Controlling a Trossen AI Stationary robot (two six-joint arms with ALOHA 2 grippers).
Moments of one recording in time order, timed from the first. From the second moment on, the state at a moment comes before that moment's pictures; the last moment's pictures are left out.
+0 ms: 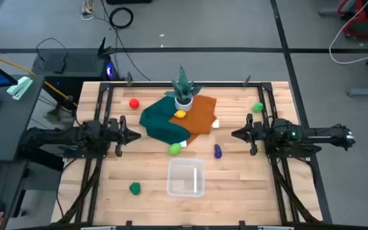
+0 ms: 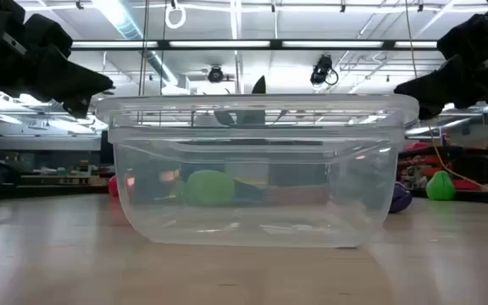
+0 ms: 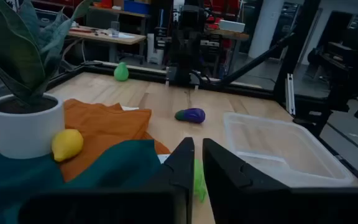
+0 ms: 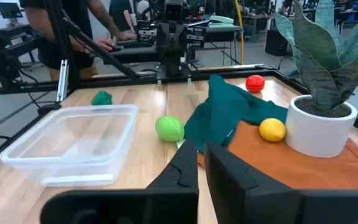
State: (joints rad) left arm 0.02 0.10 0.01 0.05 -0.02 -0.17; right arm -0.04 0.11 0.02 0.01 -0.03 0.05
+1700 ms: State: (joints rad) left arm 0.02 0.10 0.01 0.05 -0.02 -0.17; right arm -0.04 0.11 0.02 0.01 -0.03 0.05
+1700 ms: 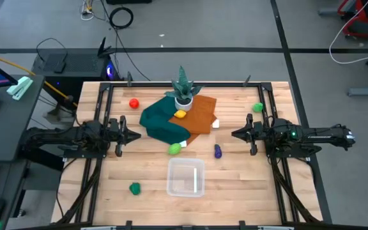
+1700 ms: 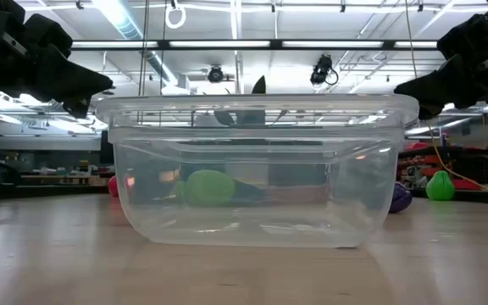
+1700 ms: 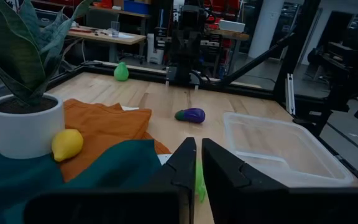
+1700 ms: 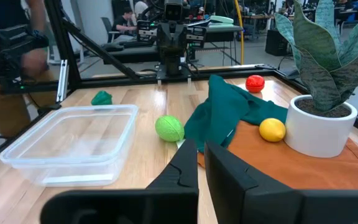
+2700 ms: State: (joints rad) left arm 0.02 0.10 0.01 0.05 -0.02 -0.17; right arm -0.04 0.11 0.02 0.01 -0.03 0.05
